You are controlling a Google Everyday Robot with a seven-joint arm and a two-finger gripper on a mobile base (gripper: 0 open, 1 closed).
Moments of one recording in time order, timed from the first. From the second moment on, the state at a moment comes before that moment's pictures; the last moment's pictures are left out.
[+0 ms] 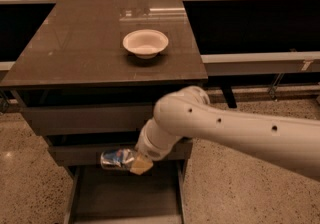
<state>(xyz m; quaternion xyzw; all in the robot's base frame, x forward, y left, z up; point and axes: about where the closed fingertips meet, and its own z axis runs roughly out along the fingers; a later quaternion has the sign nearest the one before) 0.461 0.057 0.655 -0.63 0.74 0.15 0.18</state>
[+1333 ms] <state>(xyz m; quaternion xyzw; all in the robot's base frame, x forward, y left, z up) 0.443 0.022 0.443 -0.57 0.77 0.22 0.17</state>
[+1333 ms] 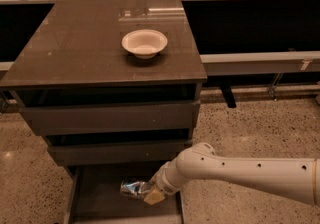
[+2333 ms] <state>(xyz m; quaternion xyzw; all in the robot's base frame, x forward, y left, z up) 0.435 0.050 0.245 -0.58 0.71 0.37 0.15</state>
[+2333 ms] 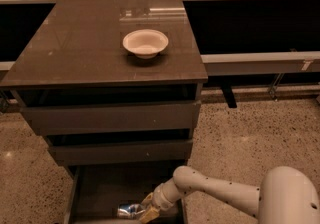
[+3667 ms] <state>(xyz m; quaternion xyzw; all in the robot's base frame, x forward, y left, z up) 0.468 0.086 0.172 -0.62 0.68 0.33 0.21</state>
